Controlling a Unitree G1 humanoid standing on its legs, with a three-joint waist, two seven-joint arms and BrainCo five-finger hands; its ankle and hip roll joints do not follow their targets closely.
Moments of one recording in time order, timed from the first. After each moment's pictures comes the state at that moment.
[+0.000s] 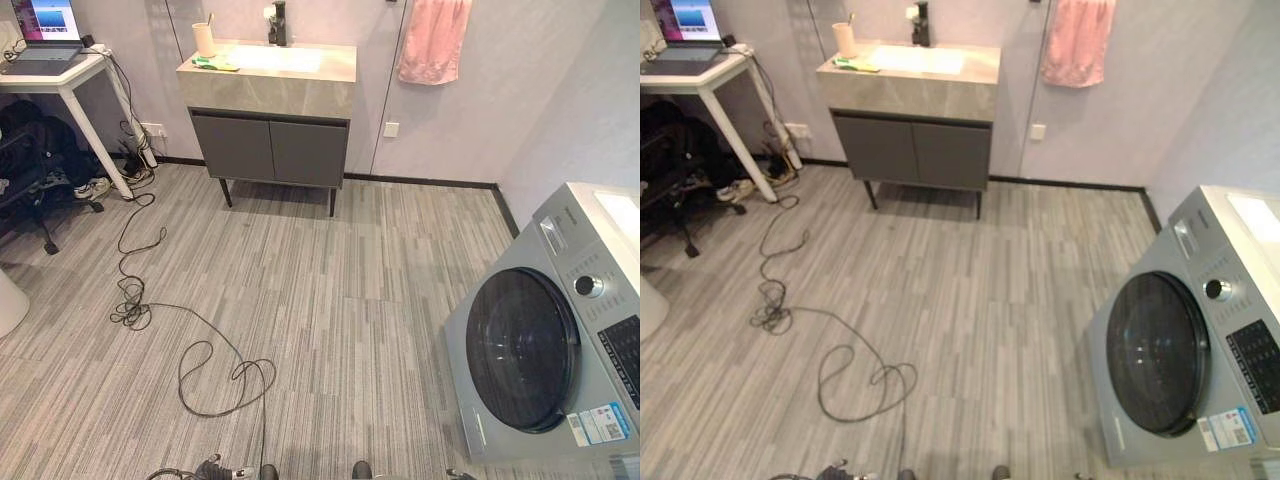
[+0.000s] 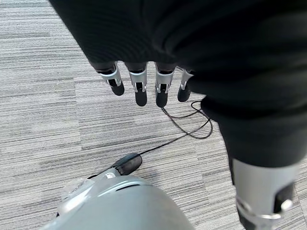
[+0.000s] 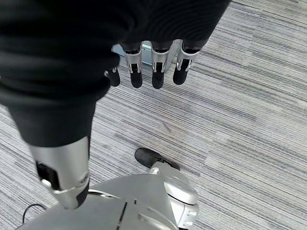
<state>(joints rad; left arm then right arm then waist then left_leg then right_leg) -0.02 0.23 -0.22 1.27 -0.02 -0.03 0.07 0.03 -0.29 0.30 1.20 0.02 0.02 -0.03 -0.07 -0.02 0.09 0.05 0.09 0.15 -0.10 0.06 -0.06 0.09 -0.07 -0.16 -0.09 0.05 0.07</state>
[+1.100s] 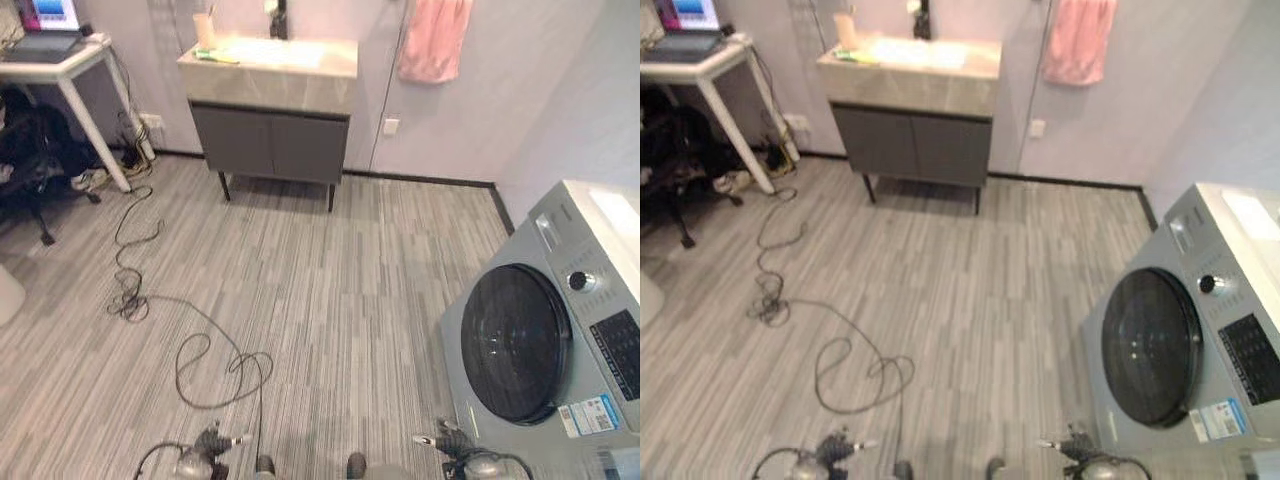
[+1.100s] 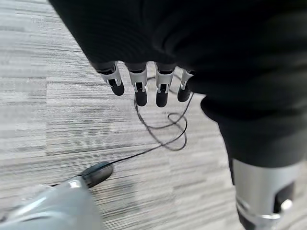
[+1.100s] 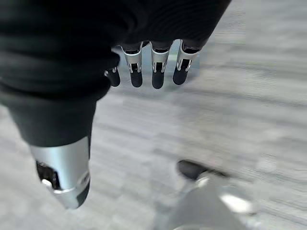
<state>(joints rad) -0.12 0.26 -0.21 1.24 -0.14 -0.09 0.14 -0.09 -0.30 0.24 1.23 0.18 -0.05 -0.08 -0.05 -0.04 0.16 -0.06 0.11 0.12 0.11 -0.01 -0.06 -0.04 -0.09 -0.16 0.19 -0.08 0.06</state>
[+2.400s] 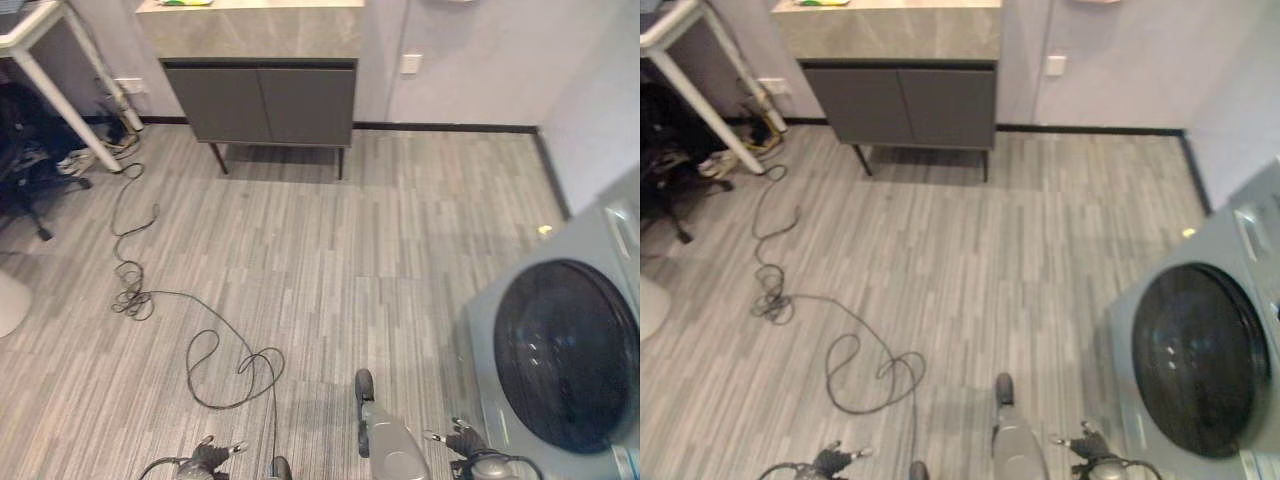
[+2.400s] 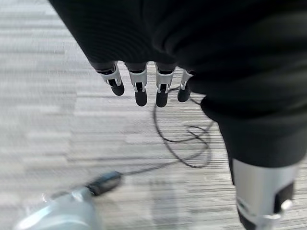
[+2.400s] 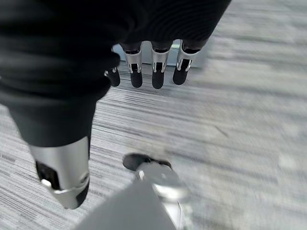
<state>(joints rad) -0.09 0.19 -0.13 1.36 -0.16 -0.09 0.13 -0.05 -0.32 0.20 1.18 0.16 -0.06 -0.10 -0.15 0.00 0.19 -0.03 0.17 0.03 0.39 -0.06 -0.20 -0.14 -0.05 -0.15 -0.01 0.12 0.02</state>
